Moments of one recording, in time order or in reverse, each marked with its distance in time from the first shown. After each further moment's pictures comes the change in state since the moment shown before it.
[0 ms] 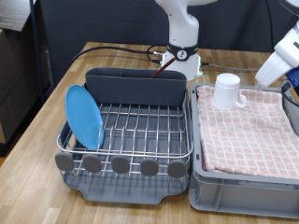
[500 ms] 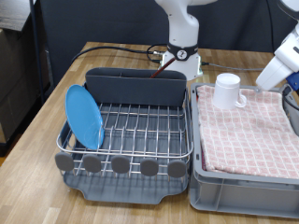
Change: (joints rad) arm 0.000 0.031 0.000 0.012 -0.004 0.003 -0.023
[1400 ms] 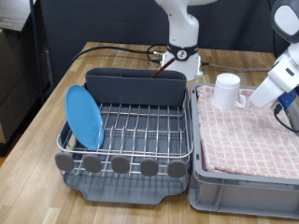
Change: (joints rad) arm 0.000 0.066 -0.001 -0.056 -0.061 0.077 0.016
